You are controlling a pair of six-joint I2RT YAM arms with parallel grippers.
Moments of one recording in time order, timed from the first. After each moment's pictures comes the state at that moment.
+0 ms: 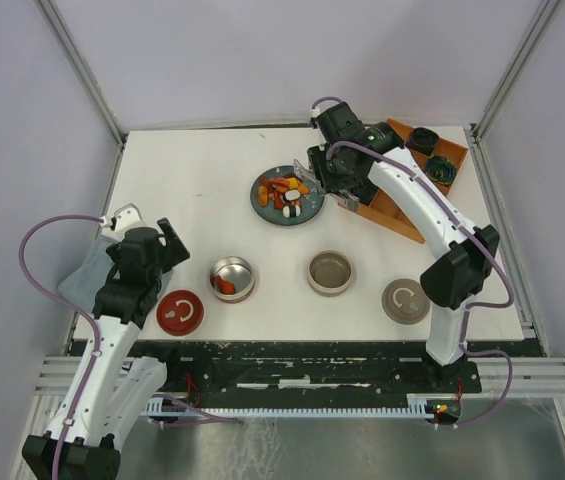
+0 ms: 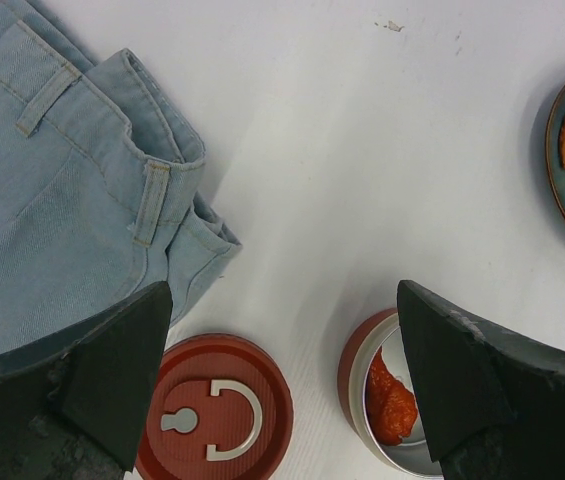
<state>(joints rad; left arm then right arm) -0.16 0.68 0.68 -0.59 -0.42 -0.48 0.57 1.88 2.03 -1.13 0.09 0.23</state>
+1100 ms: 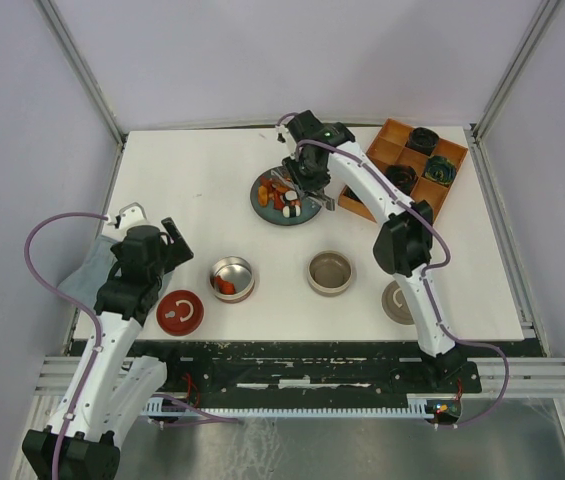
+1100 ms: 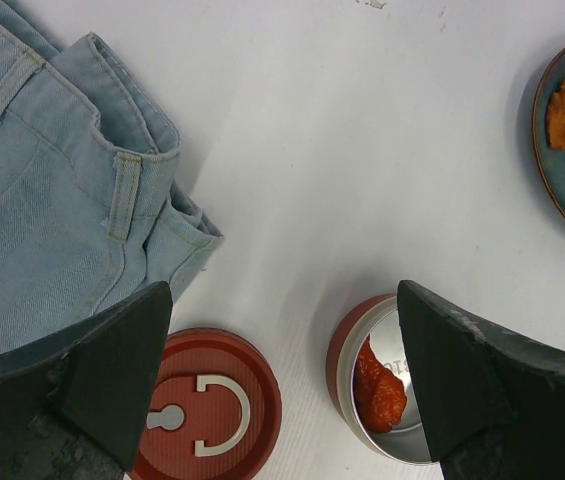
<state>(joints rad) -0.16 0.71 0.68 -0.59 -0.36 -0.48 0.57 2.40 2.47 -1.20 -0.02 0.04</state>
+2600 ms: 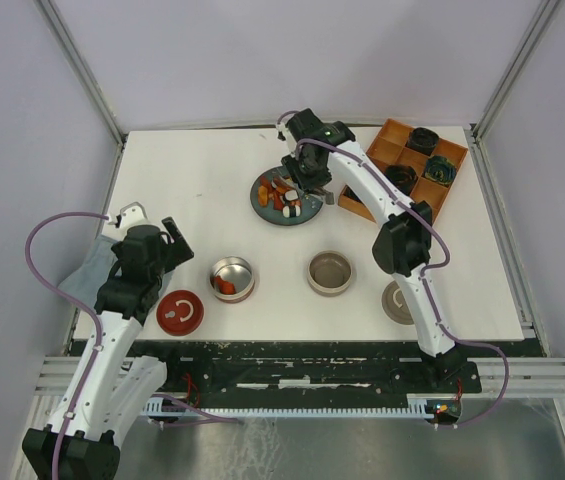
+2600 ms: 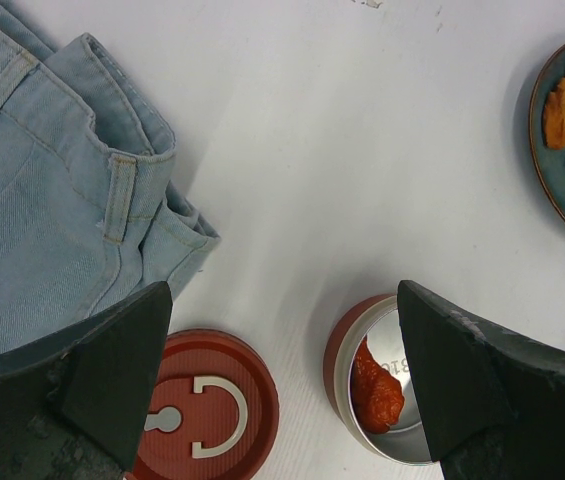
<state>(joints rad) -0.16 0.71 0.68 -0.58 -0.36 -0.48 0.57 2.40 2.49 -1.20 0.02 0.04</state>
